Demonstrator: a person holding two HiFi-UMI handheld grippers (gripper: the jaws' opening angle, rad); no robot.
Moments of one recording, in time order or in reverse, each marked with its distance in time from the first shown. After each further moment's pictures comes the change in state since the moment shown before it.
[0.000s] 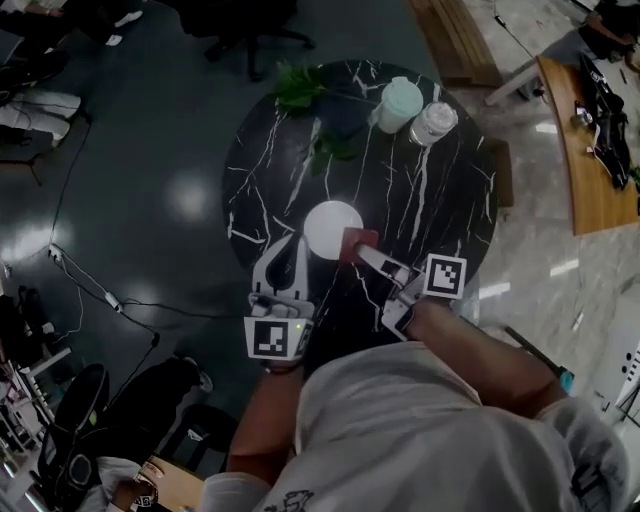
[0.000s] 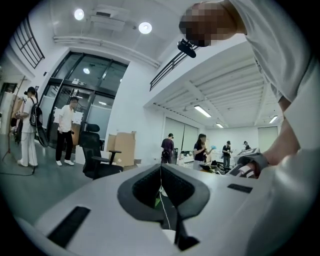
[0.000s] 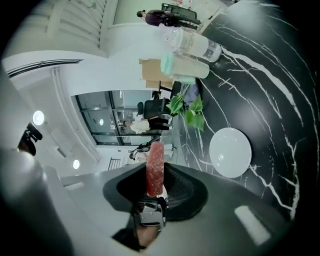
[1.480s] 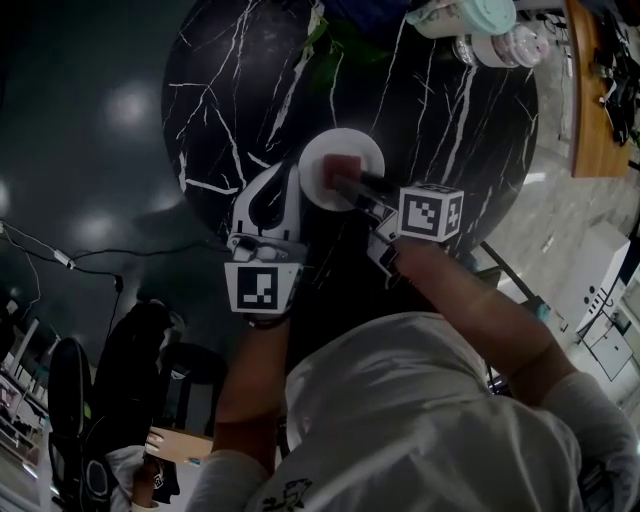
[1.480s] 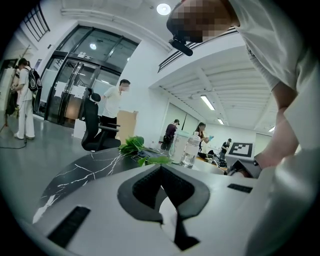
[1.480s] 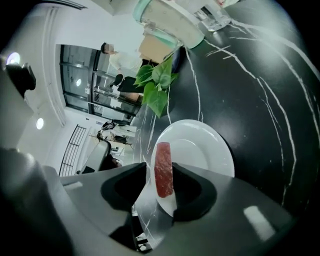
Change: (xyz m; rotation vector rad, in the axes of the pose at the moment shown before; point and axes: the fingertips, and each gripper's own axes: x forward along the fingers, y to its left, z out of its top) left arm 0.036 0.074 -0.190 -0.143 0.213 -0.064; right arm 0.102 -0.185 -0.011 -0.214 0.184 -0.366
